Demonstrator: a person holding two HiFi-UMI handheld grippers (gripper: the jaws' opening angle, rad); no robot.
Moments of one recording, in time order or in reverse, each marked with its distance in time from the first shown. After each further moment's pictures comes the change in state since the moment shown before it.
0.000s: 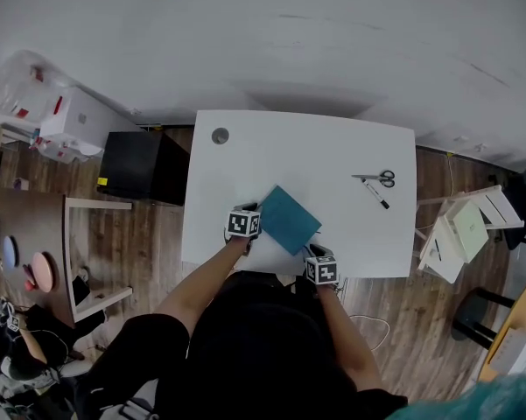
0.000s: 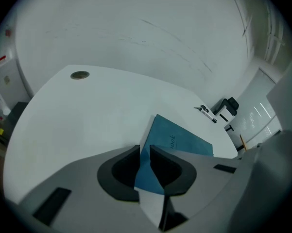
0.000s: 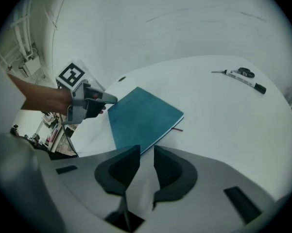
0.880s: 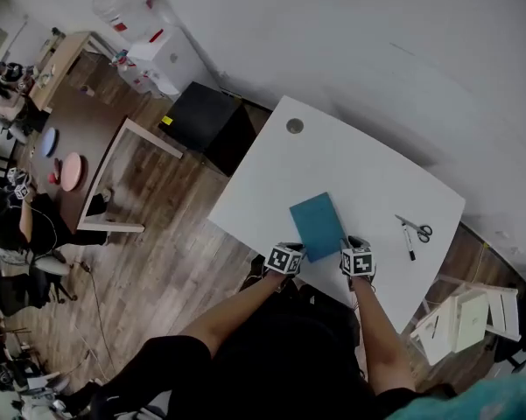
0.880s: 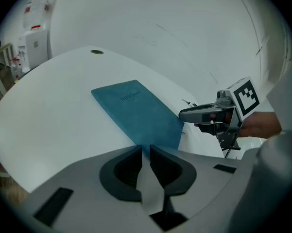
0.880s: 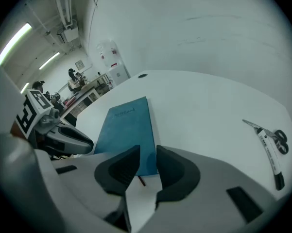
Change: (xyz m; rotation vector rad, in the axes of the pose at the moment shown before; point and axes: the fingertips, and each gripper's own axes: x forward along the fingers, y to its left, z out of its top) left arm -0.011 -0.113 -0.104 -0.270 -0.055 0.003; right arm 0.019 -0.038 0.084 -0.442 0.069 0.145
